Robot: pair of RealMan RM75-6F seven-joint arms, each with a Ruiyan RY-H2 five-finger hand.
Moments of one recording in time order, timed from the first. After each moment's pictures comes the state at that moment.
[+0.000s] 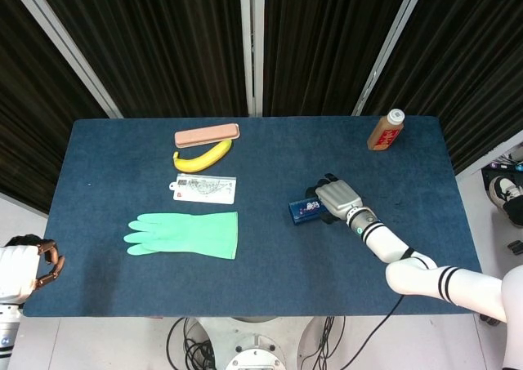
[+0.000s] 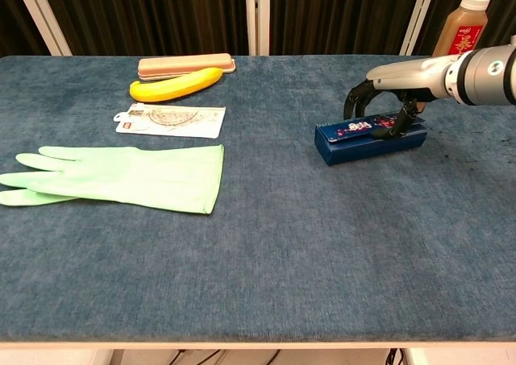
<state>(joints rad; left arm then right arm) -0.08 -1.11 -0.04 -1.61 1.49 1.49 0.04 0.97 -1.39 0.10 -1.38 -0.88 0.55 -0.26</state>
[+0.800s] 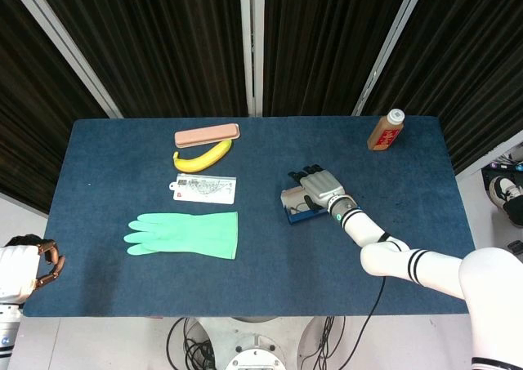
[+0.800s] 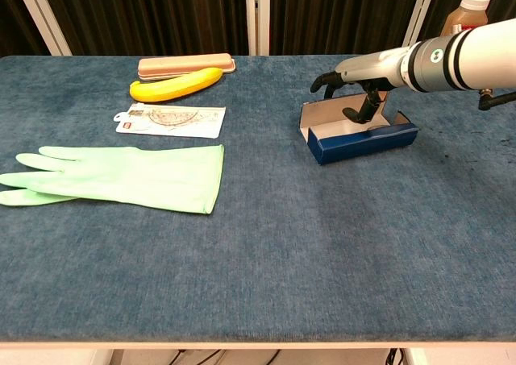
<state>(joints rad) -0.08 -1.11 -0.04 -1.61 1.49 1.49 0.04 1.14 -1.50 0.05 -1.24 -0.67 0.53 -0.32</state>
